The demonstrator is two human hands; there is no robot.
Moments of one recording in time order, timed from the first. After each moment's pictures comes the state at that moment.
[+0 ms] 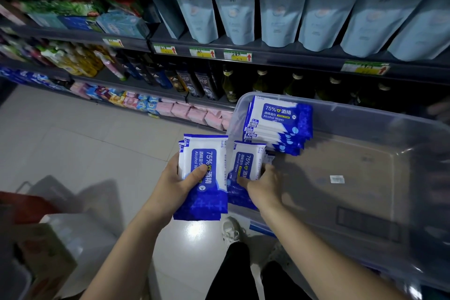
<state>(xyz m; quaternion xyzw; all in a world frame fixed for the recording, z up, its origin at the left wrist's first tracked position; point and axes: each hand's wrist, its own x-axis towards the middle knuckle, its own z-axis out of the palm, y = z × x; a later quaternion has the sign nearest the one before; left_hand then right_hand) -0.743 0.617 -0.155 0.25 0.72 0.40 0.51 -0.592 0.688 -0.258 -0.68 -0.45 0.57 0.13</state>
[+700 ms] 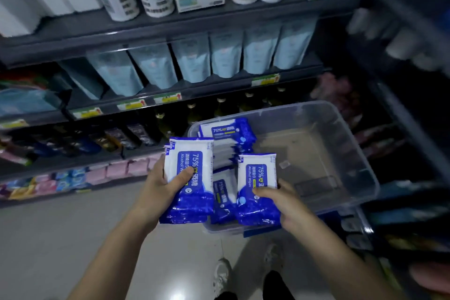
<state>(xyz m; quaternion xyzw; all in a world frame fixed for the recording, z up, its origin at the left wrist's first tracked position) -0.768 0.678 -0.127 0.41 0.62 0.34 0.58 -0.529 0.649 -0.190 -0.64 -0.14 0.66 0.37</state>
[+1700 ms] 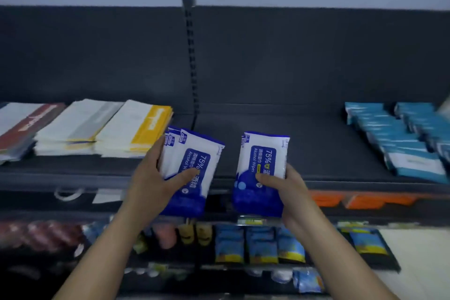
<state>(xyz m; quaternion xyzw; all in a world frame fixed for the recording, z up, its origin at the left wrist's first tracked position) -0.209 0.276 0.022 0.84 0.03 0.15 0.51 -0.187 0.038 0.008 -0.59 0.08 0.09 0.80</state>
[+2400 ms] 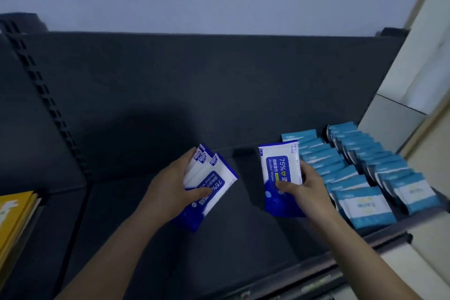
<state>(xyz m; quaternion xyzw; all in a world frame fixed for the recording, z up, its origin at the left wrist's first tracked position) 0.060 0.130 0.018 0.89 -0.16 -0.01 0.42 -0.005 -0.130 0.013 -0.72 0.17 -0.14 0.66</state>
